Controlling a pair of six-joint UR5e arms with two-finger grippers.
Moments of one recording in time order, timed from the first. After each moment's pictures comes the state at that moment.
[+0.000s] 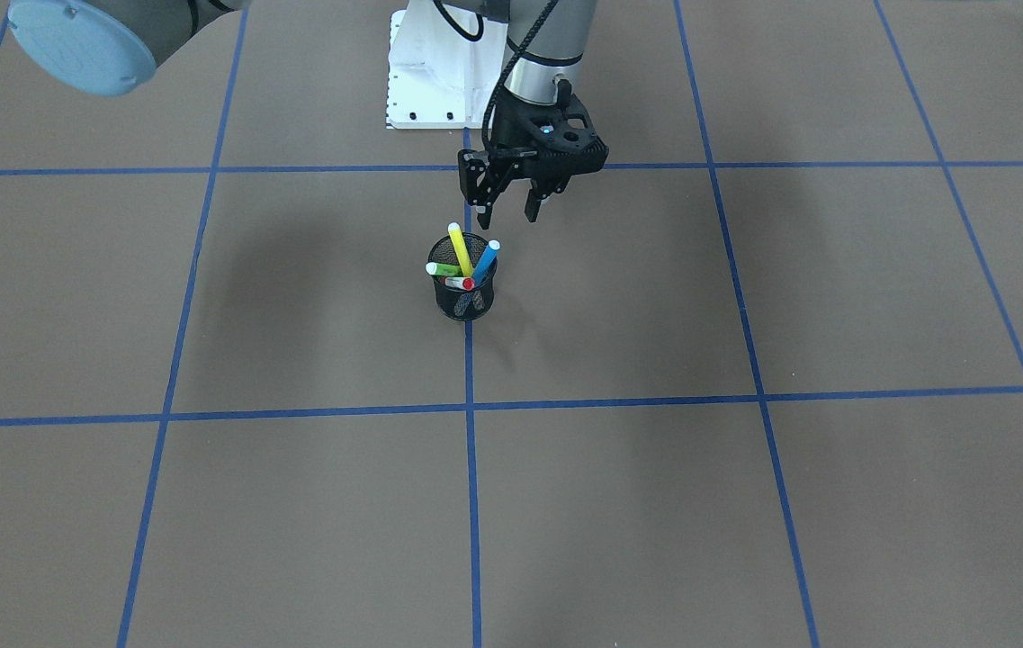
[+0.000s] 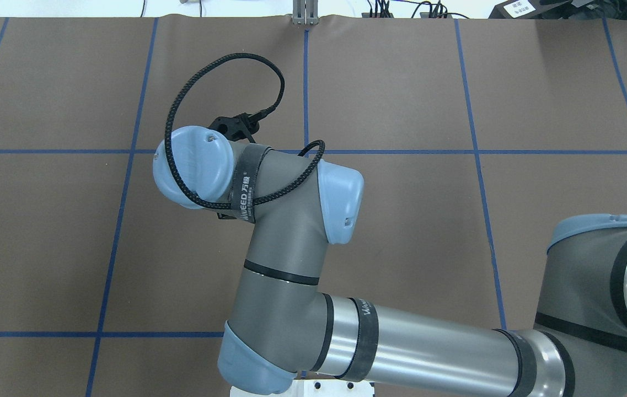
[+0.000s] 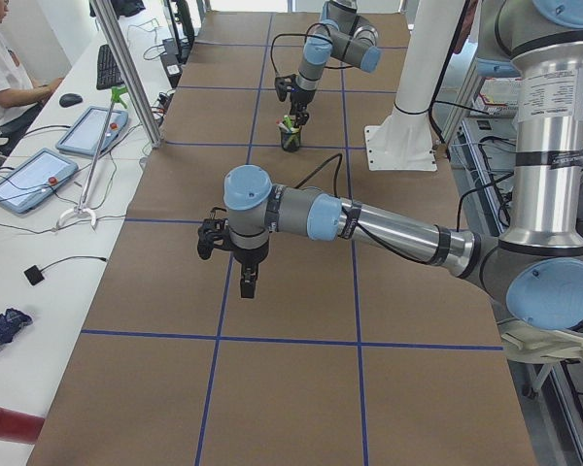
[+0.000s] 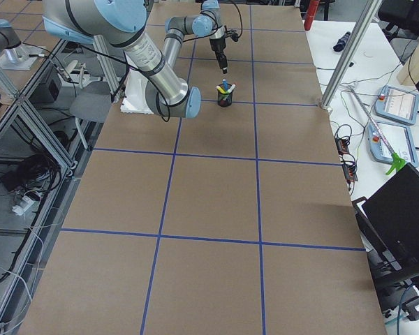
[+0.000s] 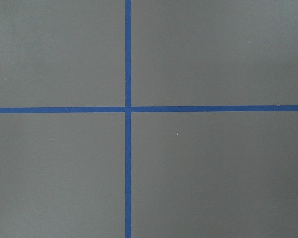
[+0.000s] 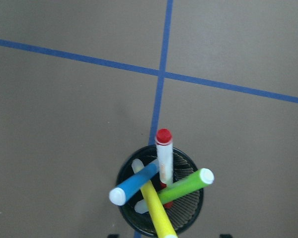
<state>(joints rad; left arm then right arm) -1.51 -1.53 -1.88 -1.48 -2.33 -0.16 0.38 -0.50 1.55 -1.98 1.55 0.93</state>
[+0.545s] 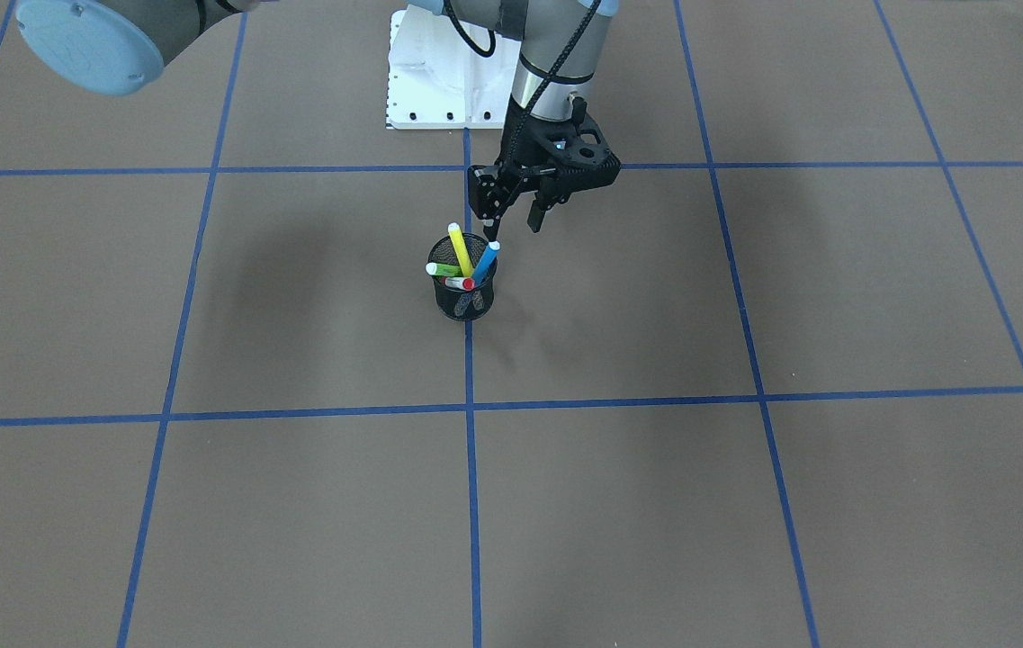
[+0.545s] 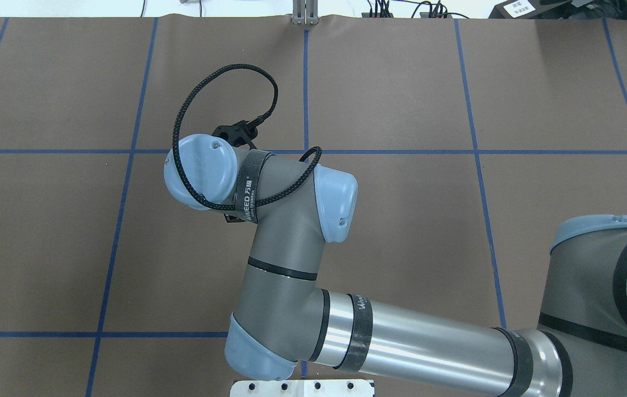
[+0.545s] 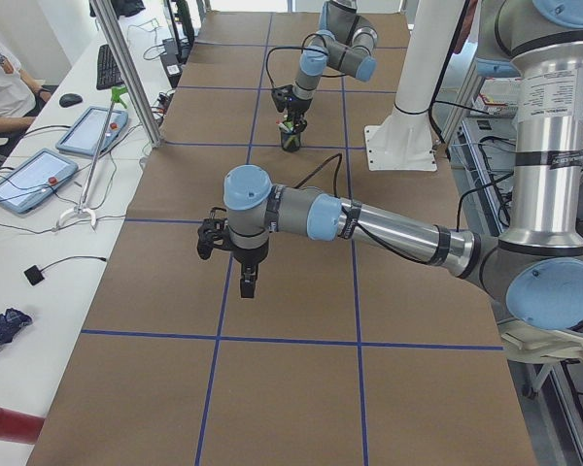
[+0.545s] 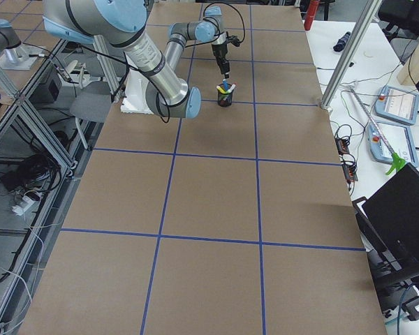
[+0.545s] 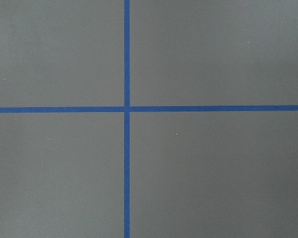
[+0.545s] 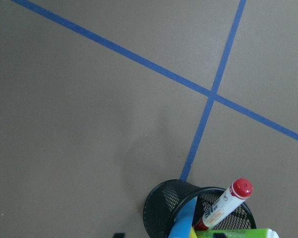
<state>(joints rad) -1.52 -1.53 -1.88 -1.48 -2.33 -0.16 0.38 -0.52 1.50 -1.91 1.55 0.88</state>
